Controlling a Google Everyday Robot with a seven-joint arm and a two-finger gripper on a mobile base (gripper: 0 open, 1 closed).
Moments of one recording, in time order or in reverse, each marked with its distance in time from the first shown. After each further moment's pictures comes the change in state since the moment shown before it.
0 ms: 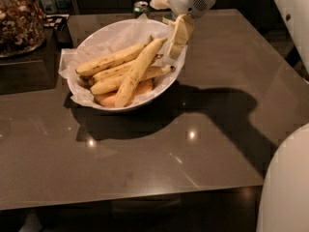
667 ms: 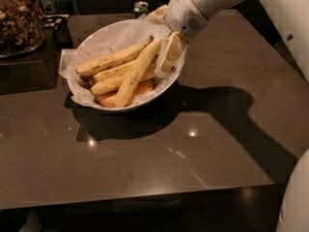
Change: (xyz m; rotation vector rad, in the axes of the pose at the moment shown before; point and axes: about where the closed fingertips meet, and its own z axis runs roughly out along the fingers) arm 0.002 0.014 0.032 -0.017 -0.133 0.065
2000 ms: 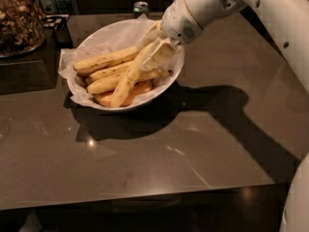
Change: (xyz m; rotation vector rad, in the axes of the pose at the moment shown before) arm -0.002 0.006 0.020 -0.023 -0.060 0.025
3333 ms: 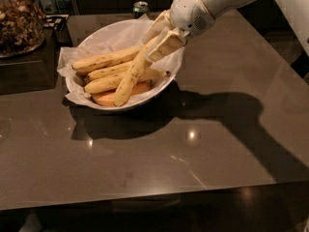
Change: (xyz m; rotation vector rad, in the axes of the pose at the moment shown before) arm -0.015 0.011 -0.036 0.042 -0.006 -0.032
